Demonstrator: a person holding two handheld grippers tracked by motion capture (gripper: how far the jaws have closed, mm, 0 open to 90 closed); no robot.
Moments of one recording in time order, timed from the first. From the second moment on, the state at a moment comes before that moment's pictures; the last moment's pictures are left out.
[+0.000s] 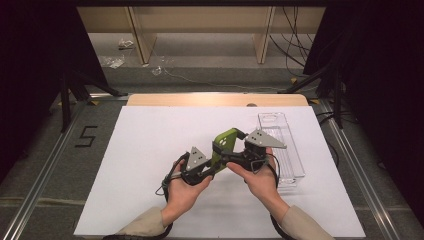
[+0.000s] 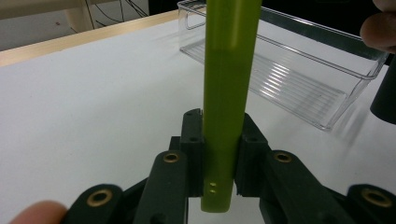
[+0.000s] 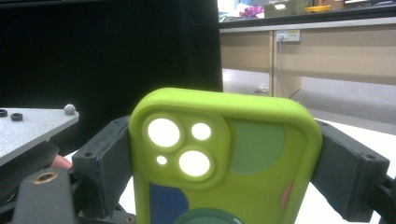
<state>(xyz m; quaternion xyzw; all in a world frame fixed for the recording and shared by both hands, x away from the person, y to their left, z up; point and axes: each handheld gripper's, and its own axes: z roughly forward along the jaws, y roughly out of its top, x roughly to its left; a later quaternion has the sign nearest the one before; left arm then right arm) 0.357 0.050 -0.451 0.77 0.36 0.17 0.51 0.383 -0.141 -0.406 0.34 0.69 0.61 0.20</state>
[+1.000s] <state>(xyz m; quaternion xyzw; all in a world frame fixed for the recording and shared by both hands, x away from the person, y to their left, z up) 0.355 0.077 -0.438 0.81 0.29 0.16 0.48 0.385 -0.157 -0.391 0.32 0.70 0.60 0.23</state>
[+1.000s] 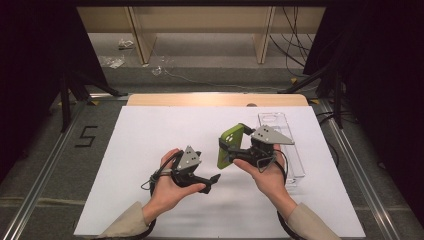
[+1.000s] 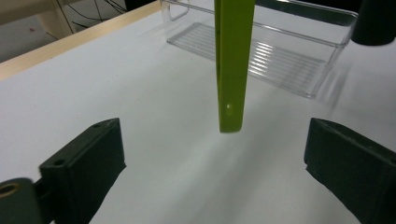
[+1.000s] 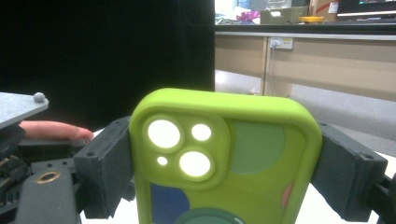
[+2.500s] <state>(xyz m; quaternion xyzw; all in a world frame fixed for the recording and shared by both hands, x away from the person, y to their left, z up) 0.336 0.148 -0.448 0.81 0.28 0.17 0.49 0.390 -0.187 -0.371 0.32 0.70 0.59 0.26</state>
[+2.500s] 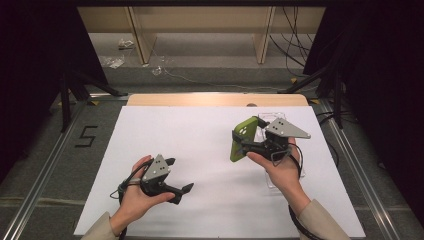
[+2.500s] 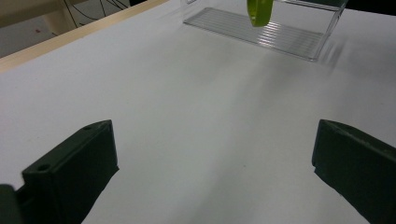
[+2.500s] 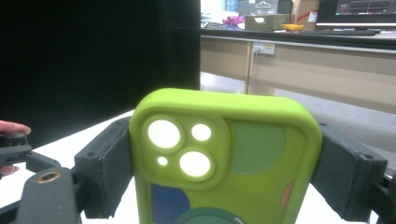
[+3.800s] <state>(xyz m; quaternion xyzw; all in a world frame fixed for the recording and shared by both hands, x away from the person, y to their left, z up) 0.333 0.169 -0.456 0.81 0.30 0.18 0.48 0.398 -0.226 -0.355 0.35 0.67 0.58 0.30</state>
